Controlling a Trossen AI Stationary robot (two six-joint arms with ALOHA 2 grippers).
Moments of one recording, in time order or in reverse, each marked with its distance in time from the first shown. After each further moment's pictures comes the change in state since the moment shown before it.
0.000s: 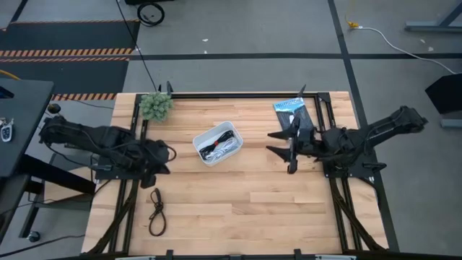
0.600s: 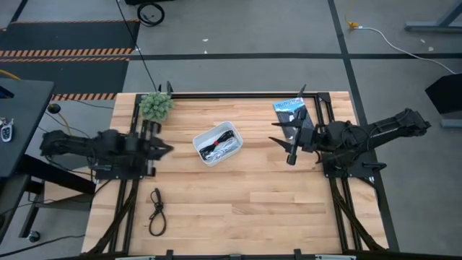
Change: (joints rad) left arm 0.115 -0.442 -0.601 1.473 -0.108 0.529; right arm -0.076 -0.058 0.000 -0.028 -0.006 -0.424
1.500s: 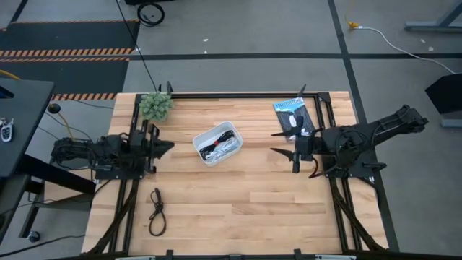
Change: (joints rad) left arm 0.001 -0.314 -0.159 -0.274 -0.212 -0.242; right arm 0.078 0.018 0.104 -0.333 0.002 0.019
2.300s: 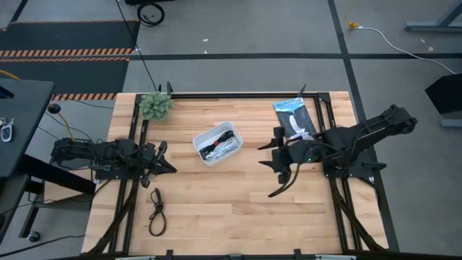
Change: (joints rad) left arm 0.000 -0.001 0.000 -0.362 0.405 -0.086; right arm 0.017 0.334 0.298 -0.364 -0.056 0.175
